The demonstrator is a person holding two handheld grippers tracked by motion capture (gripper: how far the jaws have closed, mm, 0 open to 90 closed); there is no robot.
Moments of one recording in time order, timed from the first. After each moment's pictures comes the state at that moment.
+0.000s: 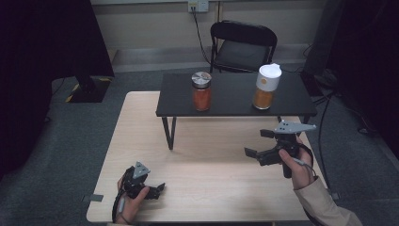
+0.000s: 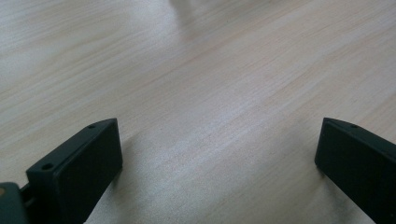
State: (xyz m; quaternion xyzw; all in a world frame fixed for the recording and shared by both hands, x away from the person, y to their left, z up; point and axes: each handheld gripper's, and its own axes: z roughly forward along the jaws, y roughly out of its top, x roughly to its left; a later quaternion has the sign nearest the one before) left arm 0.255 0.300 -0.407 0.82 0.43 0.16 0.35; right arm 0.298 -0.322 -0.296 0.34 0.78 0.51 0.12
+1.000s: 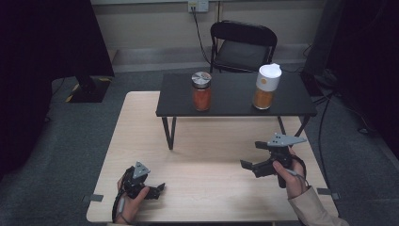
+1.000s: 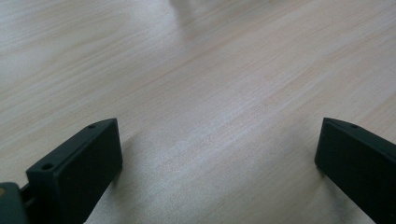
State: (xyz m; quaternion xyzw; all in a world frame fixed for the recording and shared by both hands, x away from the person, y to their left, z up) left arm 0.255 0.300 -0.407 0.82 0.43 0.16 0.35; right arm 0.293 -0.318 -0.333 0.34 0.79 0.50 0.10
